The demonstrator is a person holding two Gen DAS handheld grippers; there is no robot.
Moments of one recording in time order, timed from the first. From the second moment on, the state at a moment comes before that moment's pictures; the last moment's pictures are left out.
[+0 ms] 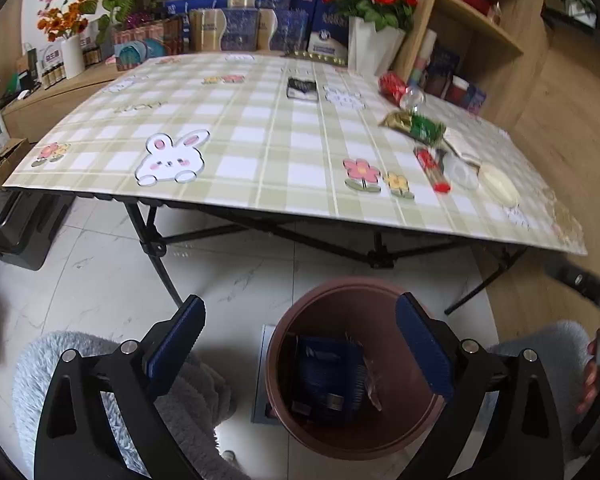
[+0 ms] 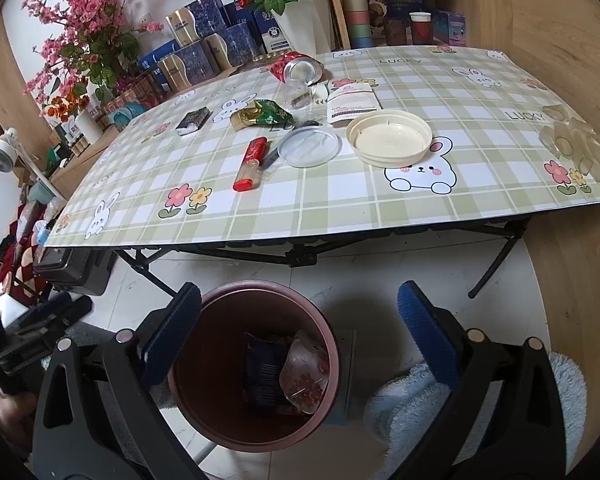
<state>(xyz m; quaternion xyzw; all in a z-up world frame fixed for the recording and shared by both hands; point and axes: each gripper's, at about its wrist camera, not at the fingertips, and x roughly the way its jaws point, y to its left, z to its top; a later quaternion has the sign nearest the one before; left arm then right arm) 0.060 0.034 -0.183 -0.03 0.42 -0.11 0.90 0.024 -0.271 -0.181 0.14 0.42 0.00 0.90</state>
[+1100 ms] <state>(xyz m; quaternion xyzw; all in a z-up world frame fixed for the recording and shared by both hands) 0.105 0.045 -0.199 -0.07 0.44 -0.04 0.90 0.158 -0.350 -0.200 0.03 0.43 -0.04 0.90</state>
